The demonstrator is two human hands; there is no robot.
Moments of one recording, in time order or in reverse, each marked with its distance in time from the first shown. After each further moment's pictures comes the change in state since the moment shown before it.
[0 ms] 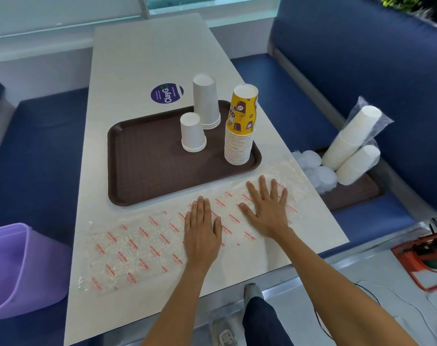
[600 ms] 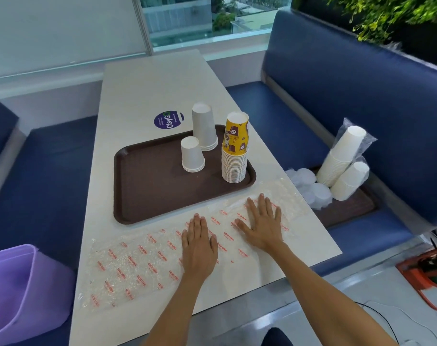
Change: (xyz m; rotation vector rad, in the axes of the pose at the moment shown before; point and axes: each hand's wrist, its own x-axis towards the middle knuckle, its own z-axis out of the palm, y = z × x) left_hand 0.000 -0.006 -0.004 0.140 -0.090 -0.042; right_hand -0.009 -0.013 -0.013 0.105 -0.022 0.085
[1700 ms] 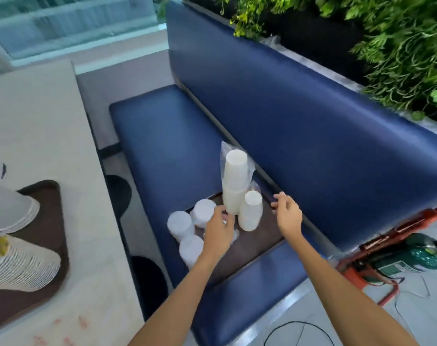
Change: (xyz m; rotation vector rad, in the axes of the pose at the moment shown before) left_hand 0.179 0.465 0.052 -0.856 -0.215 0.091; right_hand 0.152 0.440 -0.116 1.018 0.452 0.581
